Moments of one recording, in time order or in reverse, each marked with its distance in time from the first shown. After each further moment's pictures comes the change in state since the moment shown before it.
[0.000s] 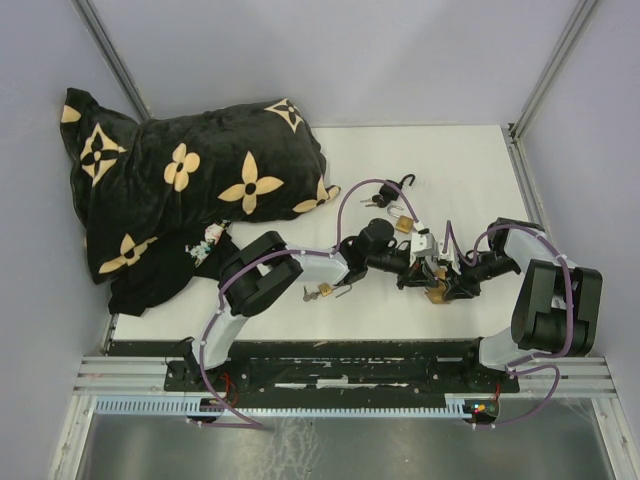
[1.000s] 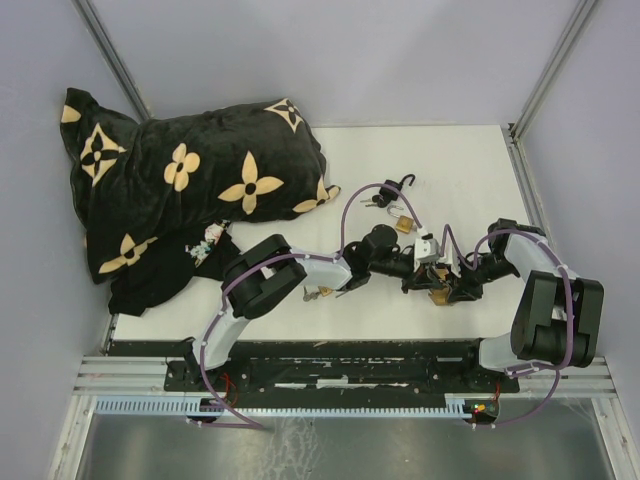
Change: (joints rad) left arm -0.031 0.023 -0.013 0.064 -0.047 0.009; right arm 0.008 -0.061 -0.032 0.026 0.063 0.060
